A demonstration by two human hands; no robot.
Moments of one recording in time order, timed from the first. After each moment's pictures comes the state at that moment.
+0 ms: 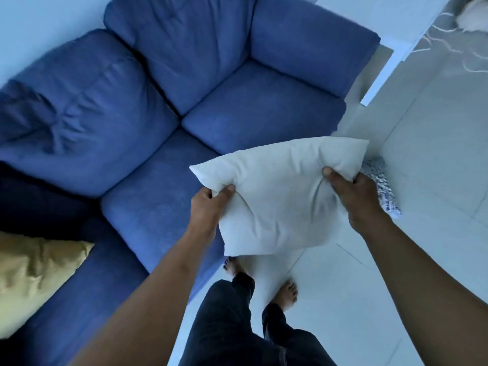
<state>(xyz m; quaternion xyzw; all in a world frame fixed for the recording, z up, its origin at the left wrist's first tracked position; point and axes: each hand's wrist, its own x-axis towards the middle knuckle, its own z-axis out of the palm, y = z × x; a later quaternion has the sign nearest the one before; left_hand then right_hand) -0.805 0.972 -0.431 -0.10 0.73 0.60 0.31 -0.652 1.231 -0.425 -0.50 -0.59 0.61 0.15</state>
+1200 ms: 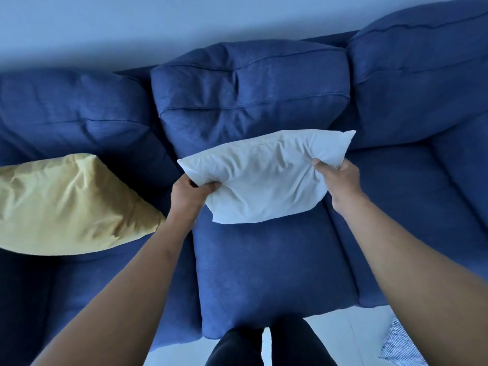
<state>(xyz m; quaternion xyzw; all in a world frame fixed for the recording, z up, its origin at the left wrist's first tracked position) -1.110 0.658 -0.460 -0.32 0.71 0.62 0.10 -1.160 0.977 -0.447 -0.31 -0.71 0.62 -0.09</state>
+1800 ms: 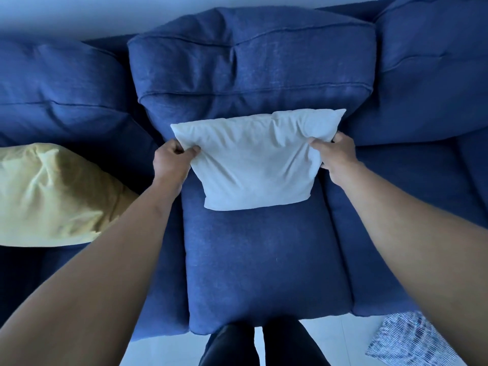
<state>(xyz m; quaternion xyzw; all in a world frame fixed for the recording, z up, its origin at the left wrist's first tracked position) -1.204 0.641 -0.507 -0.39 0.73 0.56 0.07 -1.266 0.984 -0.503 -0.30 -0.74 0.58 -0.17</state>
